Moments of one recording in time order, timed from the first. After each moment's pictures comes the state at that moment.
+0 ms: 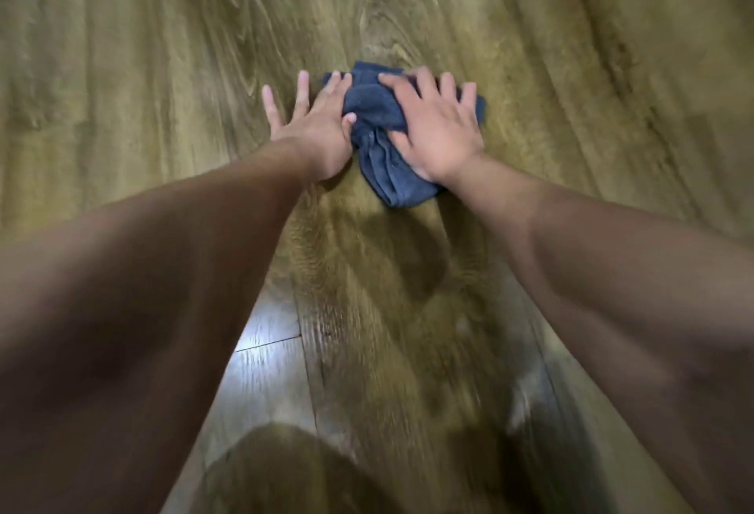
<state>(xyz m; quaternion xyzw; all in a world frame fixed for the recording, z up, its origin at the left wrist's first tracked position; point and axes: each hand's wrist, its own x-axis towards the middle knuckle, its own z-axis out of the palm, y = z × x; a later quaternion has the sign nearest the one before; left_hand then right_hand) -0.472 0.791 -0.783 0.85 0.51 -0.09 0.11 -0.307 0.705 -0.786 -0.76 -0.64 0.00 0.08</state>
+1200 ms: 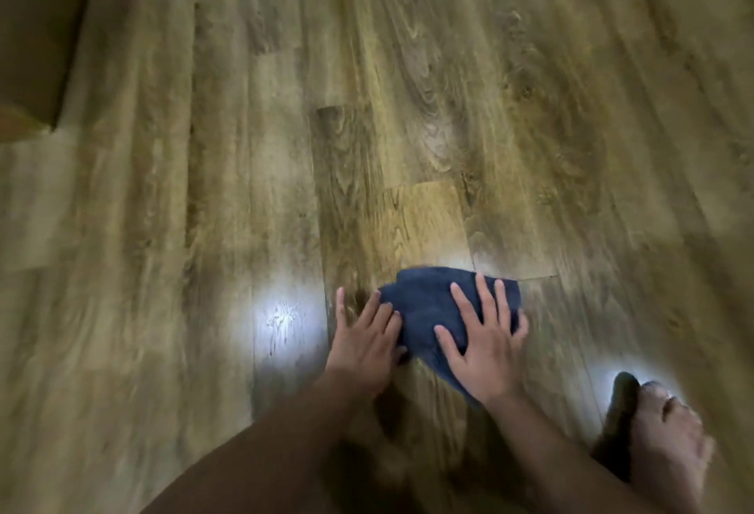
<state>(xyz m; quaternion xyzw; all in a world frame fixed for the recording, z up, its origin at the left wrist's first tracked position) -0.837 0.383 -0.735 0.89 0.36 -0.27 0.09 -0.651 0.293 -0.758 -0.82 -0.55 0.17 0.07</state>
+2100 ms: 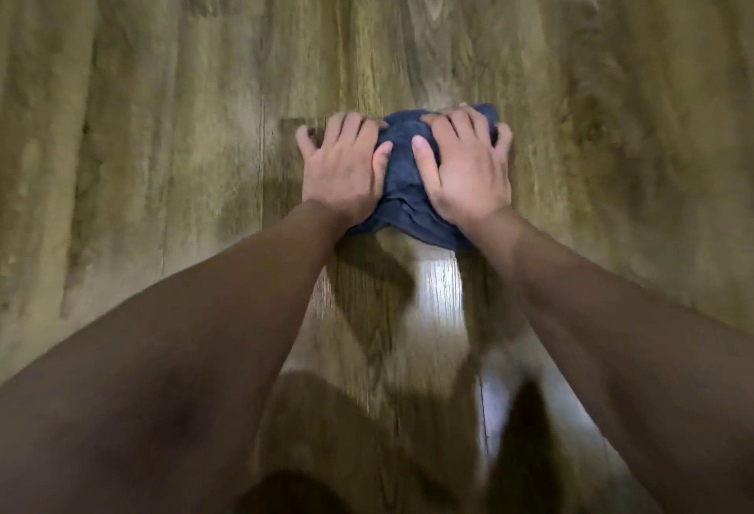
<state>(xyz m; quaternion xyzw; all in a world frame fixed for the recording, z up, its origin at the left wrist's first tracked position) -0.707 0.716 -0.799 0.85 0.52 0.09 0.01 -0.537 0.663 -0.786 -0.75 -0.64 0.06 0.16</state>
